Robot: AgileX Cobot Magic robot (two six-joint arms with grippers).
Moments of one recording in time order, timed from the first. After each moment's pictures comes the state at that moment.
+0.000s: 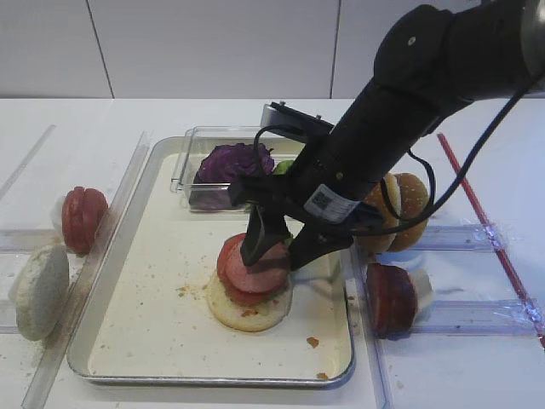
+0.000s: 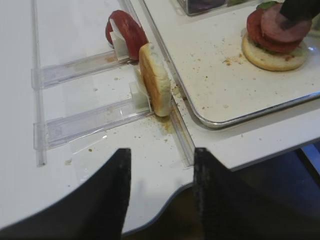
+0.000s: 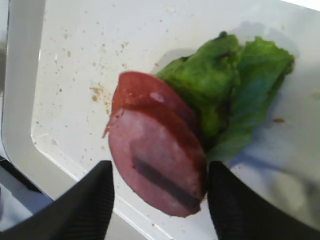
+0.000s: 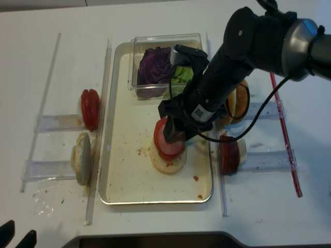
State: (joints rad) left arm -0.07 -0.02 -0.49 -0.14 1.19 0.17; right arm 0.52 1.81 -1.20 0.71 0.89 -0.22
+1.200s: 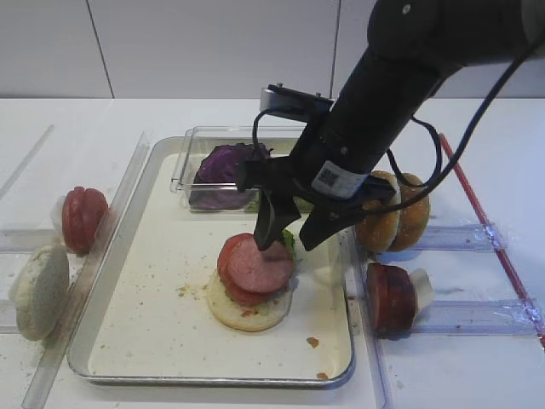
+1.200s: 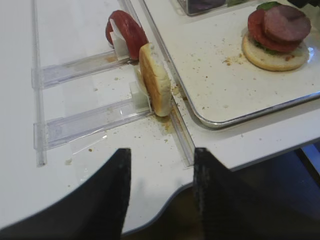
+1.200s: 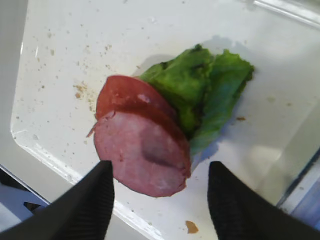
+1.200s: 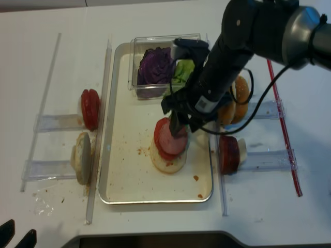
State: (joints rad) left arm -0.07 -0.02 -0.49 -0.14 1.19 0.17; right arm 0.52 1.81 -1.29 0.54 0.98 -0.13
